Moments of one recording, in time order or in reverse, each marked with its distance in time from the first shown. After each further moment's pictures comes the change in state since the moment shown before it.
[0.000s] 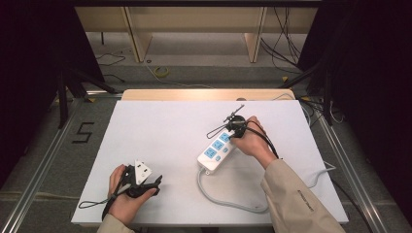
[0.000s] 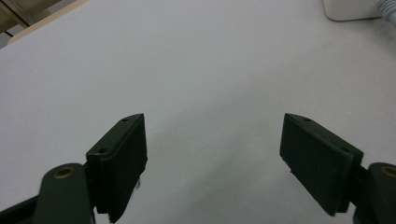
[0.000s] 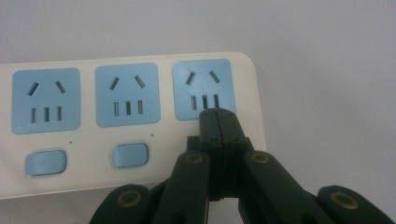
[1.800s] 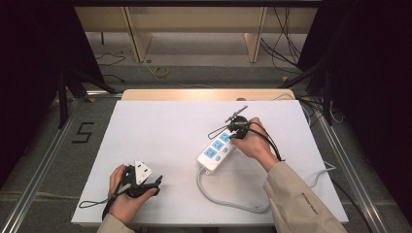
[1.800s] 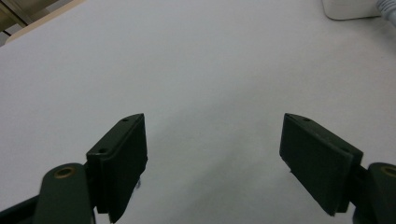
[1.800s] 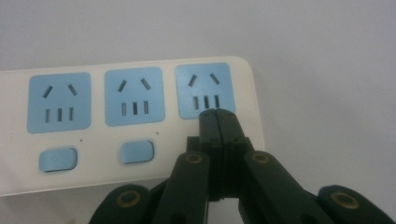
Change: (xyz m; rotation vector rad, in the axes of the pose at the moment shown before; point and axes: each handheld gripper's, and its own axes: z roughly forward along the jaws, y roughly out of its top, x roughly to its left) left arm 0.000 0.000 0.001 0.001 -0.003 -0.004; right arm 0.001 -0.007 -0.008 -0.060 0.000 0.010
